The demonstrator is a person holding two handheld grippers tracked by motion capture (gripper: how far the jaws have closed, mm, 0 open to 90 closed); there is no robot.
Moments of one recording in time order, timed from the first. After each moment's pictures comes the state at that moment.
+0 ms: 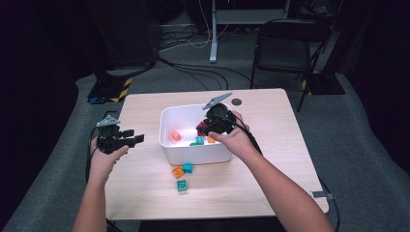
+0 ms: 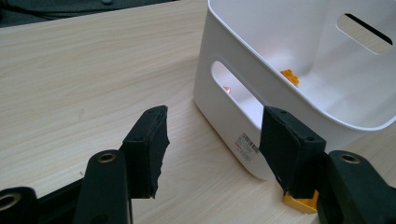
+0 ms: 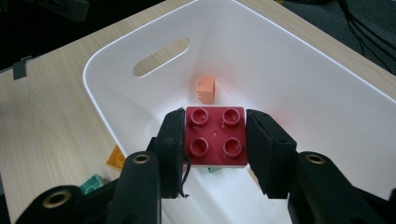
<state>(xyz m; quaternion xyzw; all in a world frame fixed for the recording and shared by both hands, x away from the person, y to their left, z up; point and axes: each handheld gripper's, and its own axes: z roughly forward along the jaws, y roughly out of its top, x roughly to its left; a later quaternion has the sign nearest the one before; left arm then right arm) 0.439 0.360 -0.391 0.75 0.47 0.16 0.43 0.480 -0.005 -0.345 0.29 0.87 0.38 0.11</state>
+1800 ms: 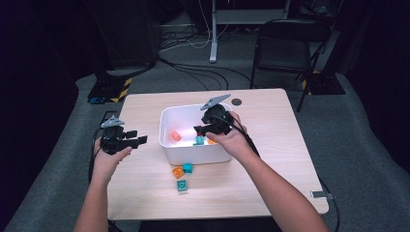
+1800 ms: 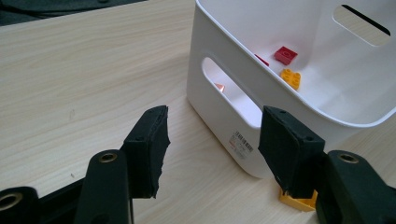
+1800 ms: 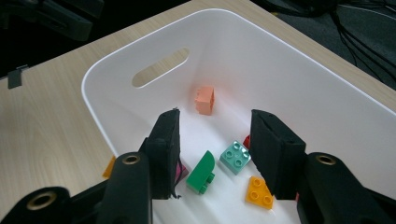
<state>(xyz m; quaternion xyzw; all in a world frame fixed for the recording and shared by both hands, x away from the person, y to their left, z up) 0.438 0.350 -0.393 0.77 0.46 0.16 0.42 0.474 -0.002 -0.347 0.28 0.86 0.40 0.13</state>
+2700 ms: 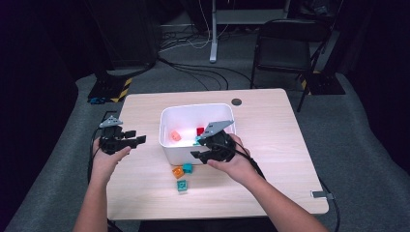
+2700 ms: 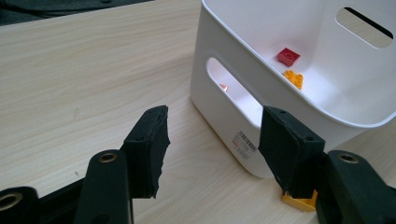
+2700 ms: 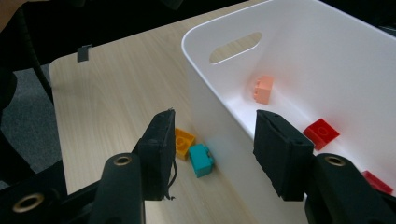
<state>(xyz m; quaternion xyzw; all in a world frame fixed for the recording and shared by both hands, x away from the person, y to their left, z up) 0.438 0.355 -0.393 0.76 0.47 0.16 0.42 0.406 -0.003 -0.369 0.22 0.87 0.43 0.10</state>
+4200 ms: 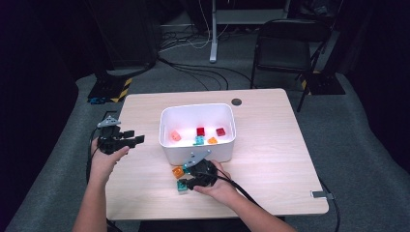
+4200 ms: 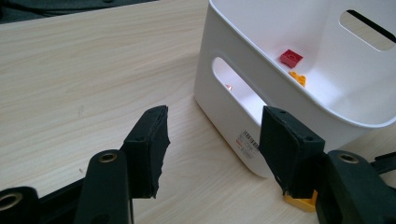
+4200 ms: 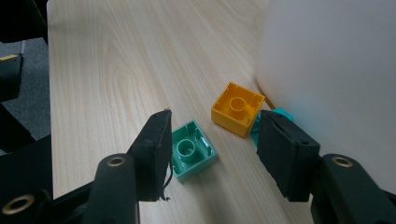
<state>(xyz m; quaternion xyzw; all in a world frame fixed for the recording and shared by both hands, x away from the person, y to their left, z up) 0.438 0.359 -0.393 0.76 0.47 0.16 0.43 0.391 0.046 -0.476 0.19 0.89 0.41 0.05</state>
